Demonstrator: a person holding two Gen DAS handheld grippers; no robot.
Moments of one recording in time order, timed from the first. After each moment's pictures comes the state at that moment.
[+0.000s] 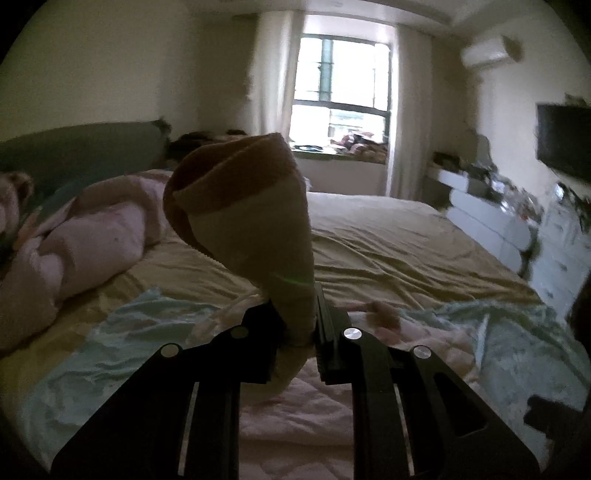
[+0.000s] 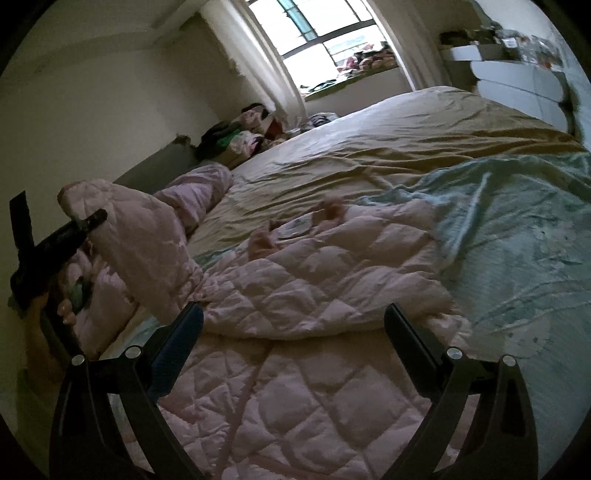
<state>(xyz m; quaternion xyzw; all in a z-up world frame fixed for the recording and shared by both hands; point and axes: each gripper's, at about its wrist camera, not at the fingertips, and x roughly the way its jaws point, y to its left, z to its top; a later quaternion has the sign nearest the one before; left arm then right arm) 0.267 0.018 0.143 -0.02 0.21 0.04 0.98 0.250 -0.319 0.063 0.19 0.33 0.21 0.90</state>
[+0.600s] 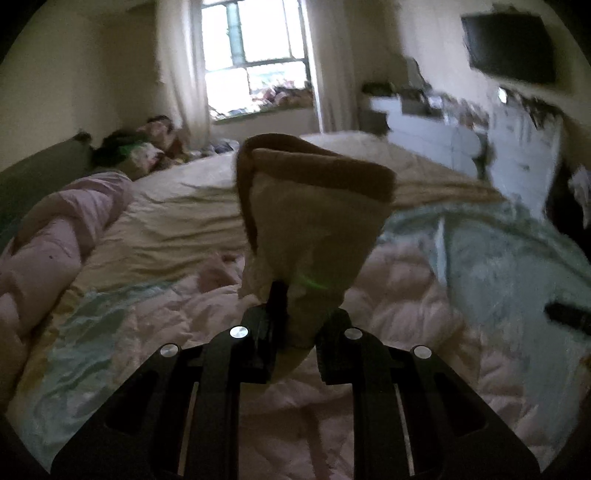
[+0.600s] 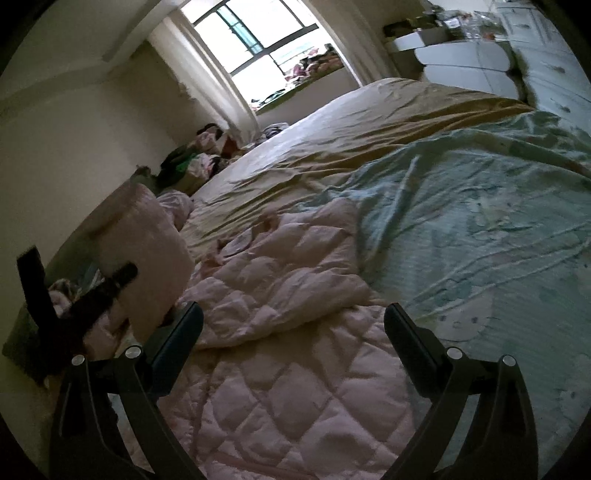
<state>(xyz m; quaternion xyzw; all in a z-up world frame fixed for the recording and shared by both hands) 0.287 -0.101 0.053 0.09 0.29 -0.07 0.95 0.242 -0.393 0.039 0.25 0.34 0.14 0.90</state>
